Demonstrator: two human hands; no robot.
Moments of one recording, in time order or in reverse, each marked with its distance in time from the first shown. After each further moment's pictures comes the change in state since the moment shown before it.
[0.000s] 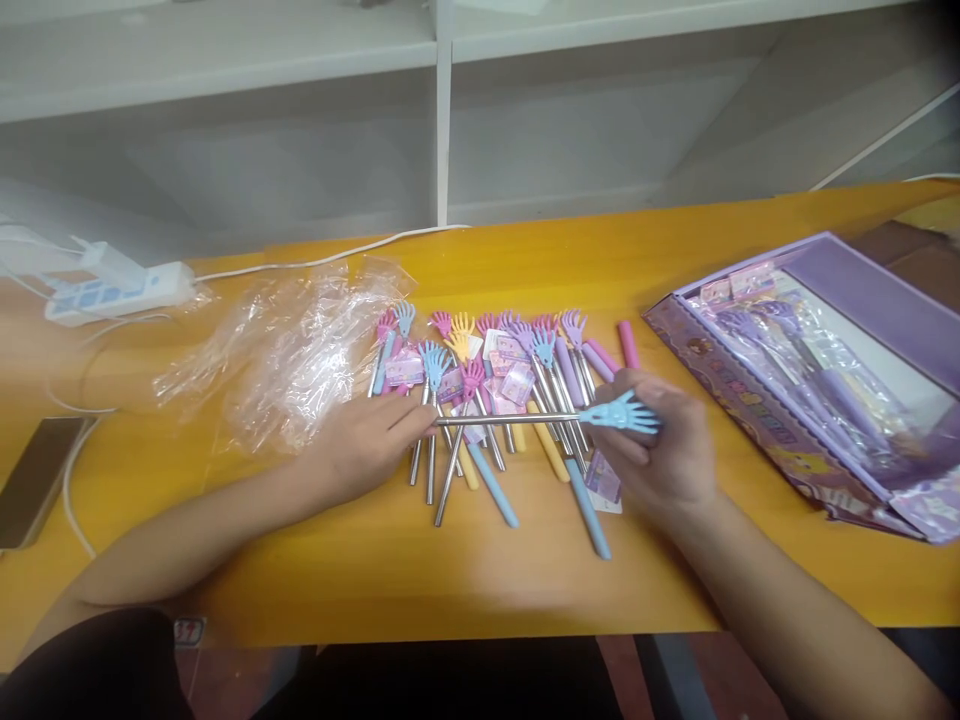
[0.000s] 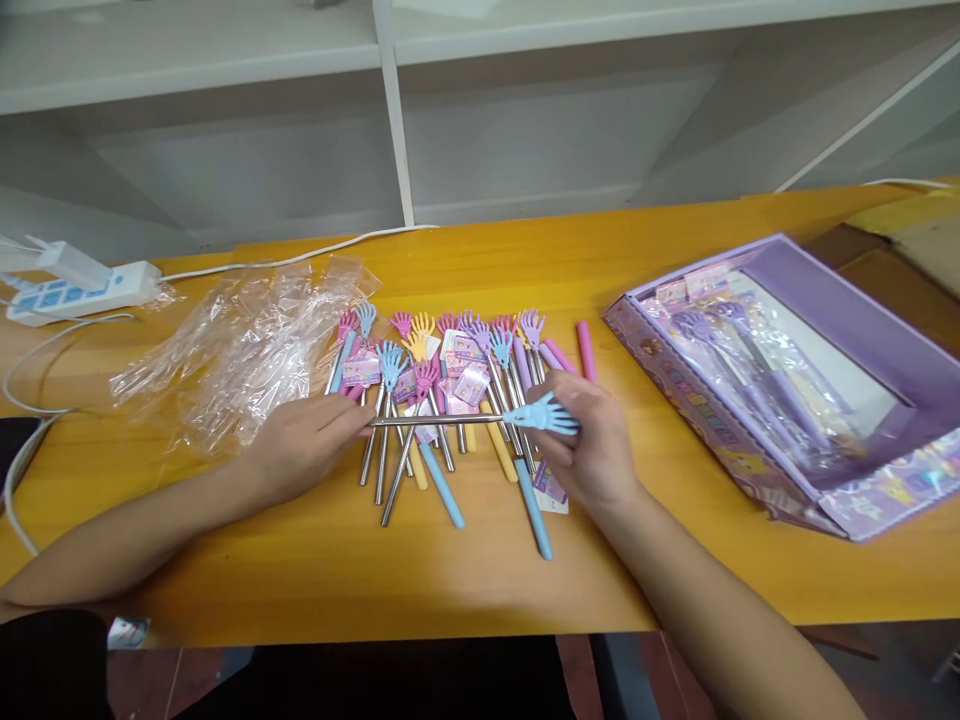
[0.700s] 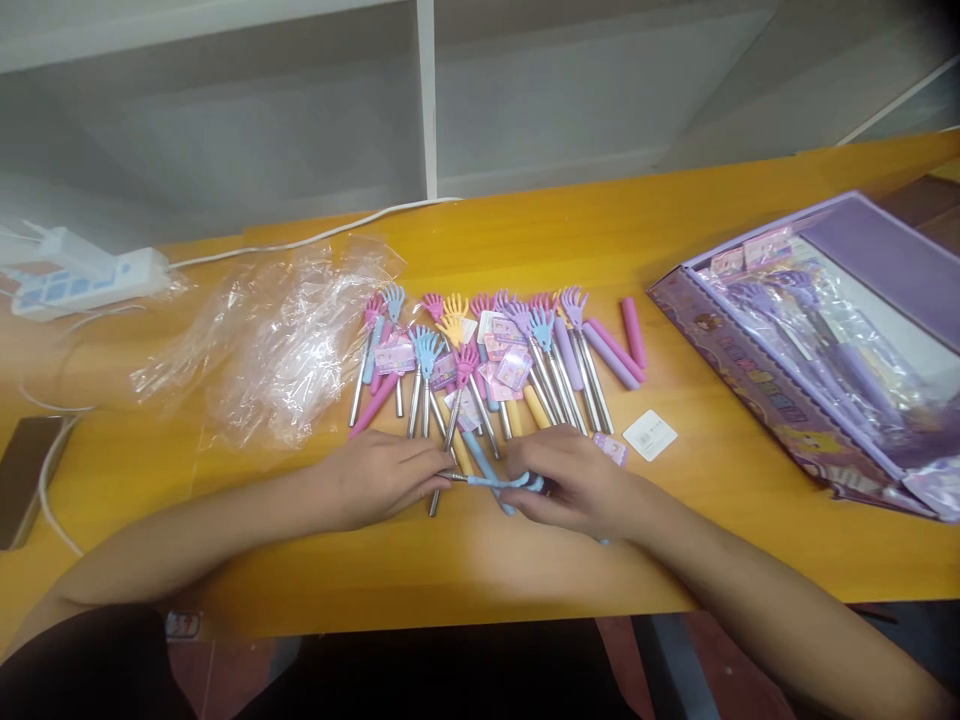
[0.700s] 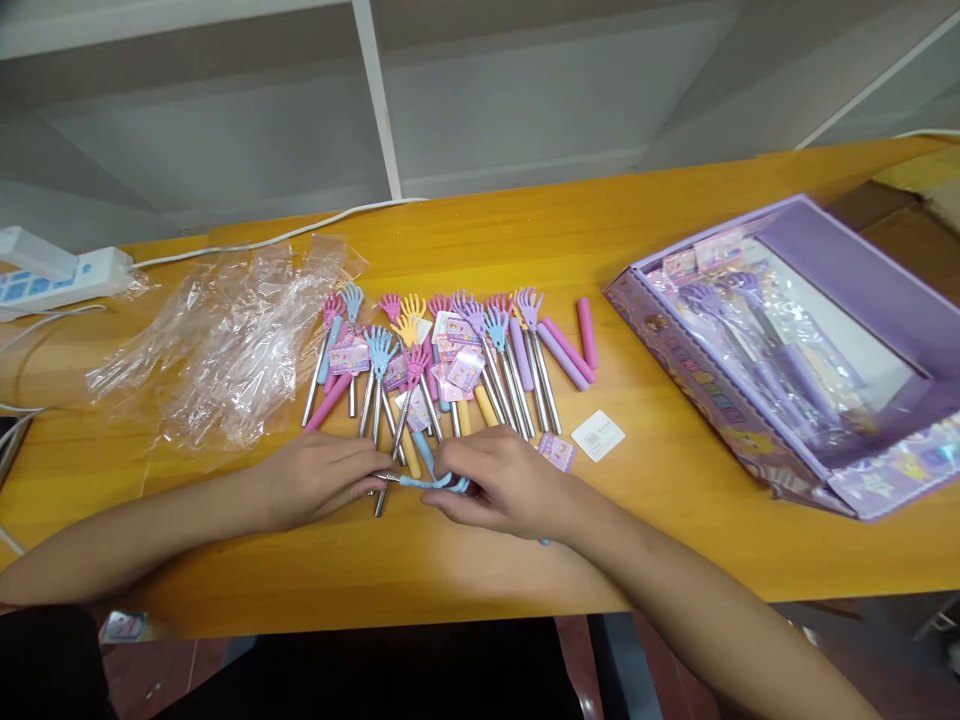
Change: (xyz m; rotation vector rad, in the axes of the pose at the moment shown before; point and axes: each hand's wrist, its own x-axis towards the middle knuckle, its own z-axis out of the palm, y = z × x) left_hand -0.011 0.024 0.007 -0.489 -0.259 0.058; right_hand -0.020 0.021 0.017 -0.812 -0.677 -0.509
